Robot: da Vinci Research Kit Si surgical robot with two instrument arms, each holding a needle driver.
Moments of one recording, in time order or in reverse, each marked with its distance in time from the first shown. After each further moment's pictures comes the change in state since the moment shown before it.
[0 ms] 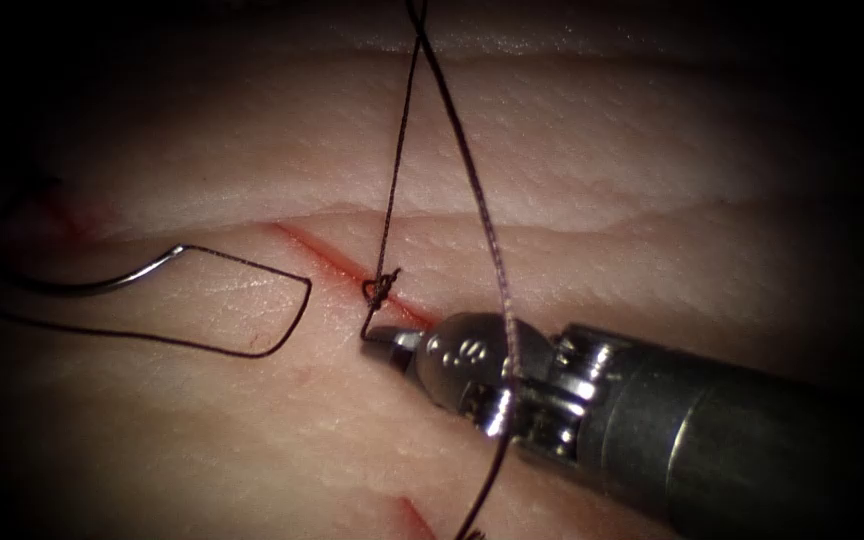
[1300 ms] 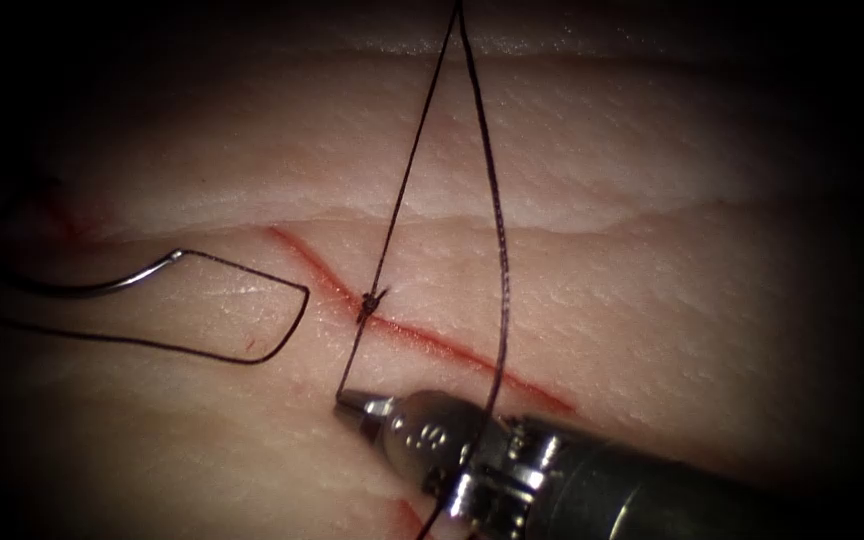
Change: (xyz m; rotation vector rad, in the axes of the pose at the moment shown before) right arm -0.002 -0.007 0.003 -0.009 0.001 -0.021; left arm -0.004 -0.005 0.005 0.111 -0.111 0.086
